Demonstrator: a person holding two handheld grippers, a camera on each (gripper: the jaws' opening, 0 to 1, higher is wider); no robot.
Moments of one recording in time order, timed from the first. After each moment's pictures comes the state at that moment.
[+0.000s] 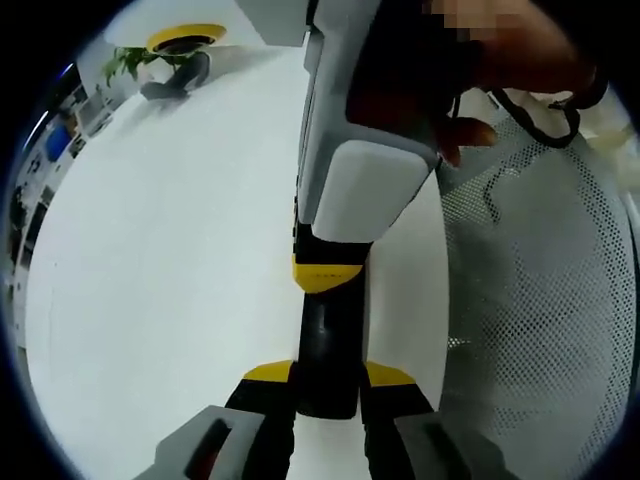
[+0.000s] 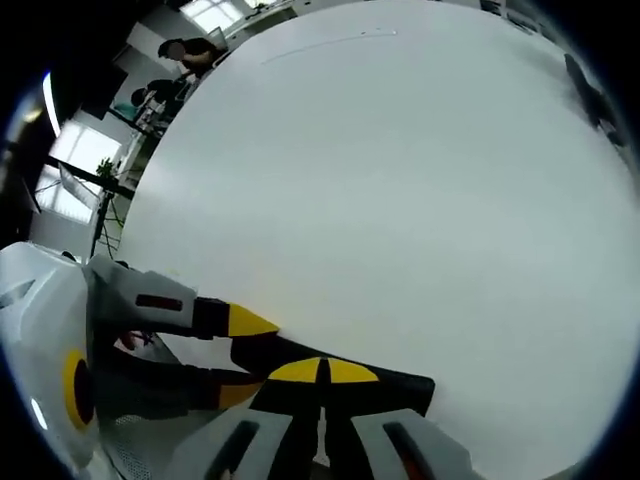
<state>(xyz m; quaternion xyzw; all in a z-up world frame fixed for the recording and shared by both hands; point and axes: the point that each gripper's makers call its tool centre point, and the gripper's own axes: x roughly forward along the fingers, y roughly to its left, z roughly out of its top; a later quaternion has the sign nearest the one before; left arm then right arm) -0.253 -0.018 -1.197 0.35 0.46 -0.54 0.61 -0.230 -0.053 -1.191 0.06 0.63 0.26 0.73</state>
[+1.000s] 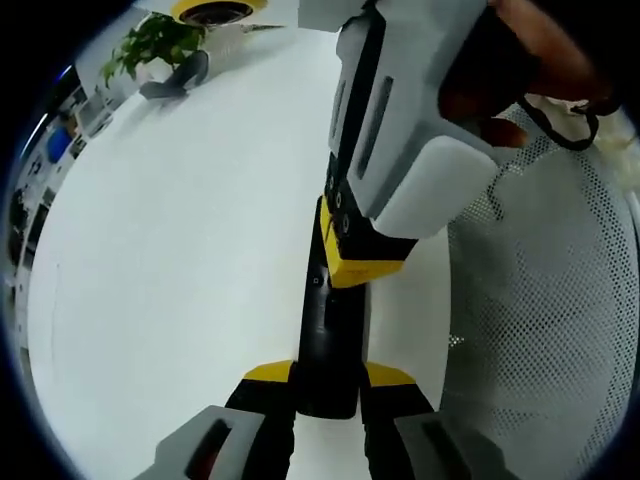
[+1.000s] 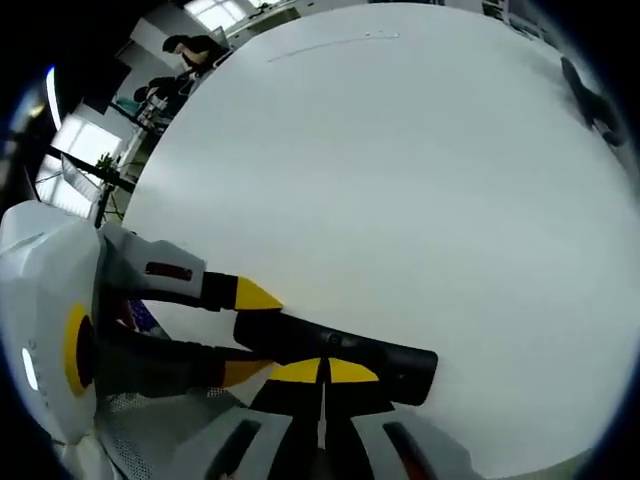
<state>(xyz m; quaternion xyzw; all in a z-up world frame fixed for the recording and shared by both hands) -0.252 -0.018 -1.198 0.36 0.46 -0.53 0.61 -0.247 -0.056 -1.188 0.05 0.63 0.26 0.73</state>
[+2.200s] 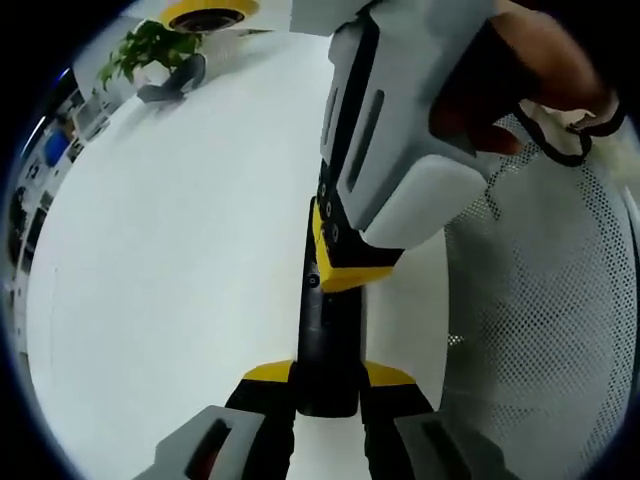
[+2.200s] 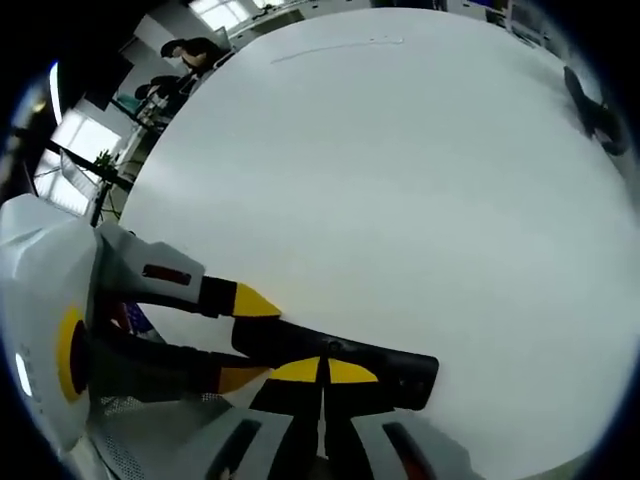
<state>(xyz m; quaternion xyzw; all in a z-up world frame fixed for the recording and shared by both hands) -0.253 -0.017 -1.197 0.35 0.46 -0.54 0.61 -0.241 -0.054 -1.189 0.03 0.62 0.26 0.74</state>
